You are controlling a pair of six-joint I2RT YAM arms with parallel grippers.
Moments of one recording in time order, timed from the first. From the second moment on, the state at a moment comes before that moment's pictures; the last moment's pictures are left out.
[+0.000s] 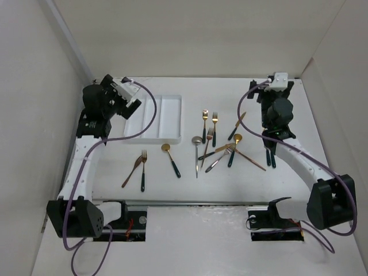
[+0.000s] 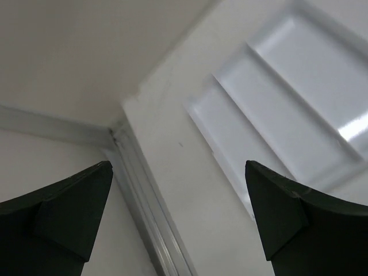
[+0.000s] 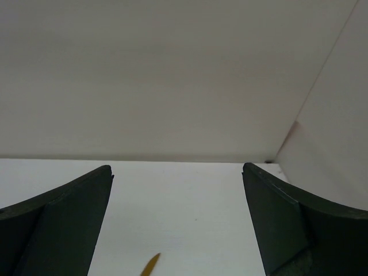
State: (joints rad) left arm -0.01 1.18 1.11 -0.18 0.30 0.69; right arm 0.24 1.26 0.84 0.65 0.34 -0.18
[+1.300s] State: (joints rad) left arm -0.20 1.22 0.68 -0.80 0.03 0.72; right arm 0.54 1.37 1.03 0.39 0.63 -0.21
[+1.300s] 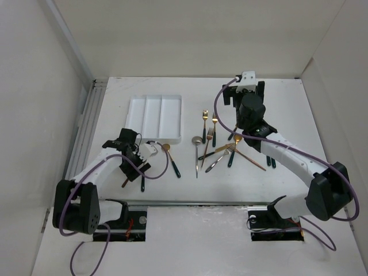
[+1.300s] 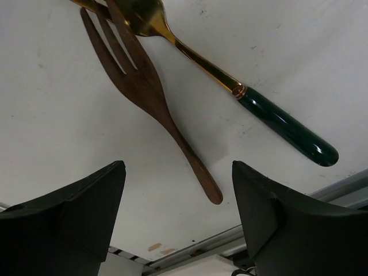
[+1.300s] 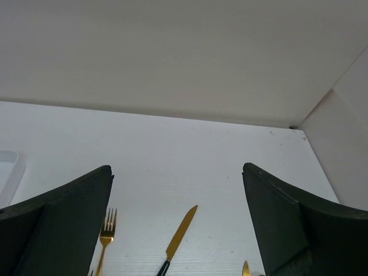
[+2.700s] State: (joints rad) left arm -0.17 1.39 0.99 -0.84 0.16 0.52; right arm 0.57 1.39 1.00 0.38 0.73 -0.28
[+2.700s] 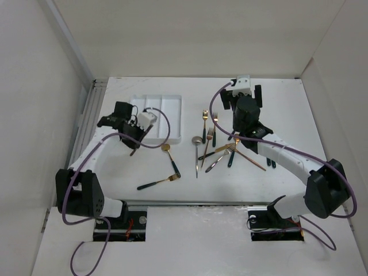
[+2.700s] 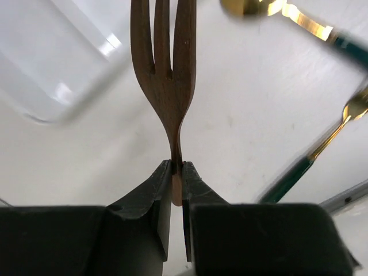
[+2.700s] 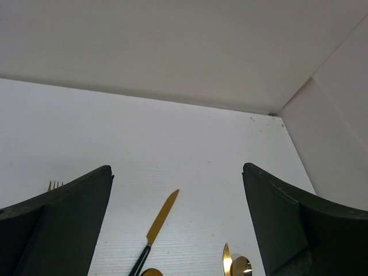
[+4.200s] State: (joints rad) left arm -0.06 1.70 1.56 -0.83 0.26 0.47; right arm 0.64 1.43 1.07 0.35 0.60 -0.22
